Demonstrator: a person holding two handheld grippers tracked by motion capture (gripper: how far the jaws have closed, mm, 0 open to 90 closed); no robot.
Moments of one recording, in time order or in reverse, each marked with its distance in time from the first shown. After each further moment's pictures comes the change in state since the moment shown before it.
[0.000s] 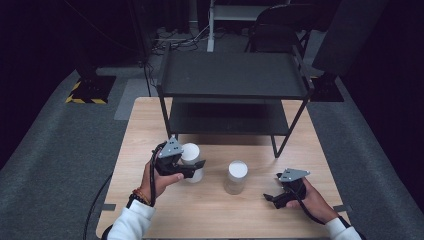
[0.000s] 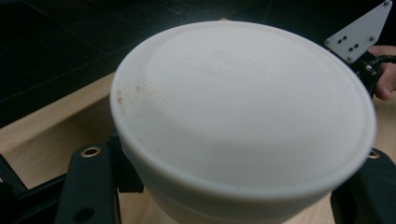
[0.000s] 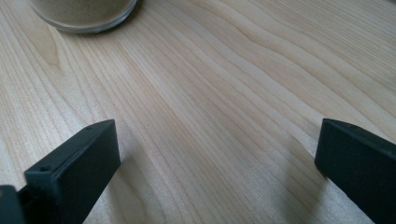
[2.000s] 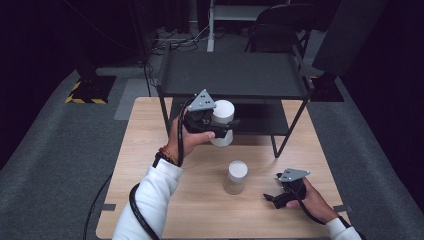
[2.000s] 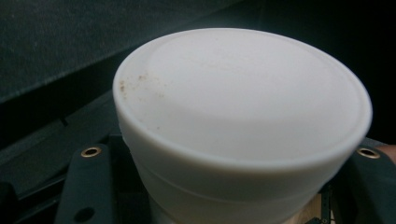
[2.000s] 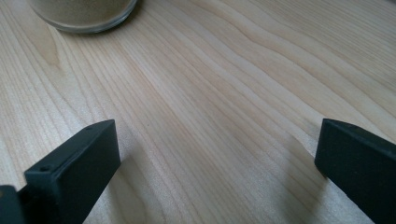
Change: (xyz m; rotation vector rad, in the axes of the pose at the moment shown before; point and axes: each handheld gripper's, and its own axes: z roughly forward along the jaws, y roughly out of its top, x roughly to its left) left arm -0.005 0.131 0.026 -0.124 -0.075 0.106; right arm 0.000 0.000 0.000 0.000 0.000 0.000
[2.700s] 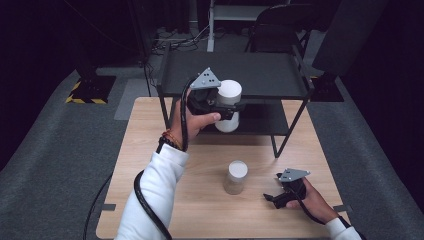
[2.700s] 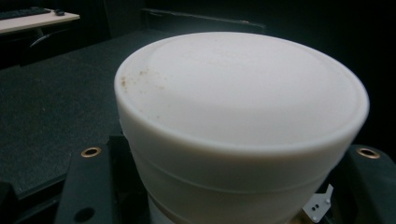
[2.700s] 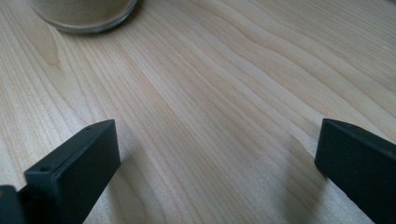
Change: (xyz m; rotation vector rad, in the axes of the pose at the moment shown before) left arm 0.004 0.042 -0.004 -0.059 -0.001 0.014; right arm 0.000 0.000 0.000 -0.001 0.000 -0.001
